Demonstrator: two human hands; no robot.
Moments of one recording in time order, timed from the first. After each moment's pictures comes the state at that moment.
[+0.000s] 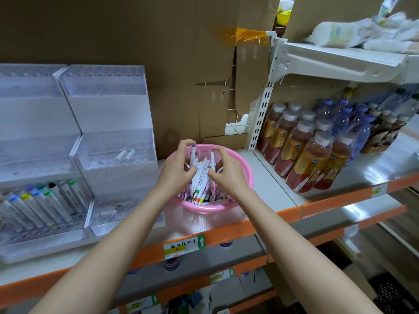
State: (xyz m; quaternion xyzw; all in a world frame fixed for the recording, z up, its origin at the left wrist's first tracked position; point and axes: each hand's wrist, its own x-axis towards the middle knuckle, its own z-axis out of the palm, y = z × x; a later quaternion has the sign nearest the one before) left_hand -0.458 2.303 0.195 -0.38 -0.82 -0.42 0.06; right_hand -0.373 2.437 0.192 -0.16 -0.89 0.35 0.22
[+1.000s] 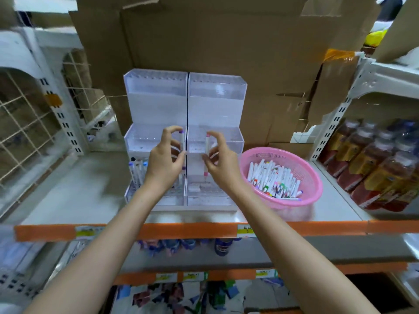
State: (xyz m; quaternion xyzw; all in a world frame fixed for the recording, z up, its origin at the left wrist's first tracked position) left_hand -0.462 2.083 0.243 -0.26 -0.82 -0.46 0.22; right_hand -0.428 2.239 0.229 0.01 -0.87 0.40 0.28
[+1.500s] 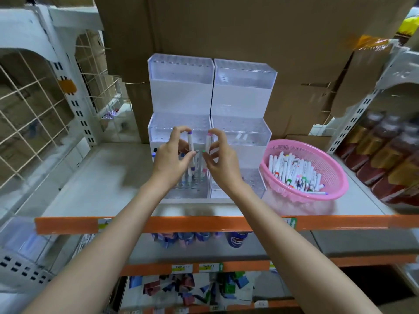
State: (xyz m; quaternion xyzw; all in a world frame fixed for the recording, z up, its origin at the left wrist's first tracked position) left_hand -0.487 2.038 0.218 -0.28 -0.83 -0.45 0.19; right_hand -0.449 2.180 0.205 0.00 -0.85 0.44 0.28
